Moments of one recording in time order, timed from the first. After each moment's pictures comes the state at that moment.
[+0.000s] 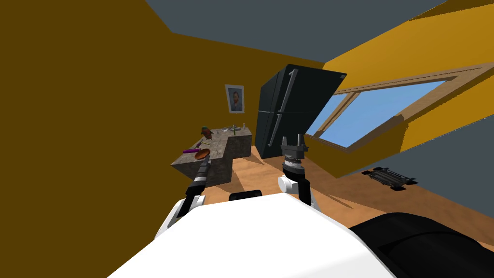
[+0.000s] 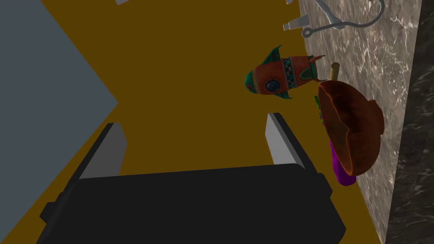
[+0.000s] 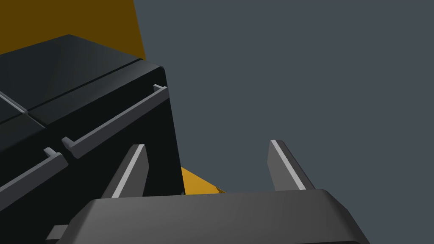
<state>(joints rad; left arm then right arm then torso) 0.46 0.17 0.06 -1.90 -0.15 -0.35 0.02 0.48 0.00 -0.02 -2.36 -0.10 -0.57 -0.17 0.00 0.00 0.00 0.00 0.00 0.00</state>
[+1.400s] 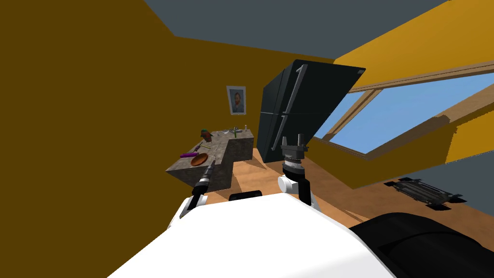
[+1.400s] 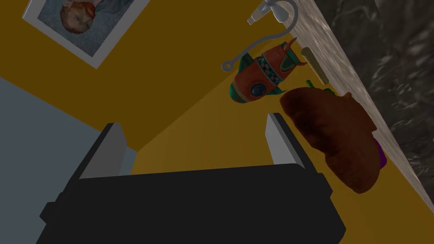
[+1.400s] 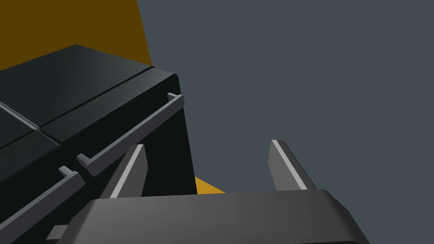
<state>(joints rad) 0.35 0.16 0.11 -1.60 -0.31 -0.38 -0.24 0.48 0.00 -0.02 -2.36 -0.10 -0.57 -0.17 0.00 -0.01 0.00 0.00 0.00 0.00</state>
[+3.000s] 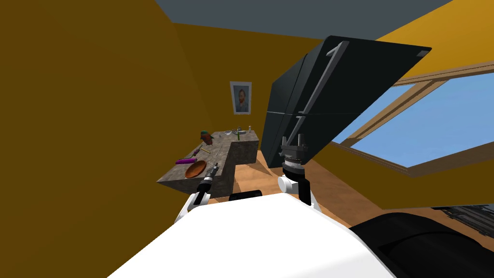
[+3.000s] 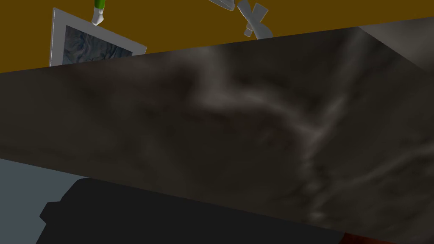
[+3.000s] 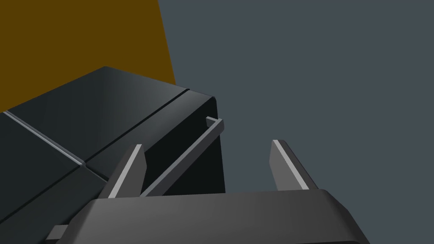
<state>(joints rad) 0.26 0.16 0.11 -1.44 -0.43 -0.42 -0.49 0.48 0.00 -0.02 -2.36 -0.10 -0.57 -0.17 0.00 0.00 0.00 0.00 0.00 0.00</state>
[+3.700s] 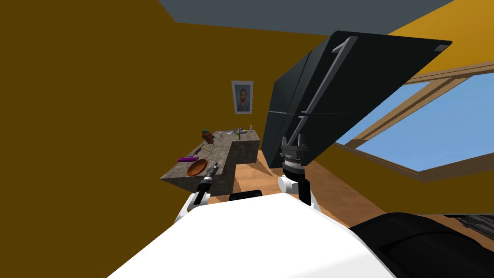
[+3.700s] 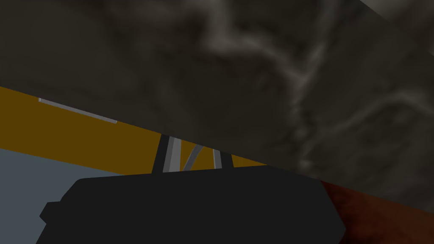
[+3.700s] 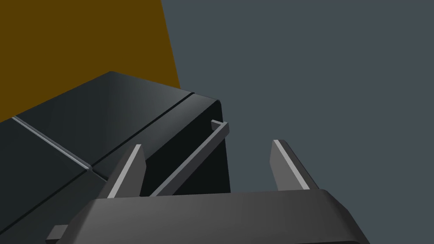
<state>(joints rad) 0.27 0.16 0.11 -1.46 -0.43 -0.40 -0.49 0.48 0.00 -0.02 -2.36 -0.10 -0.57 -0.17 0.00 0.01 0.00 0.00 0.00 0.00</state>
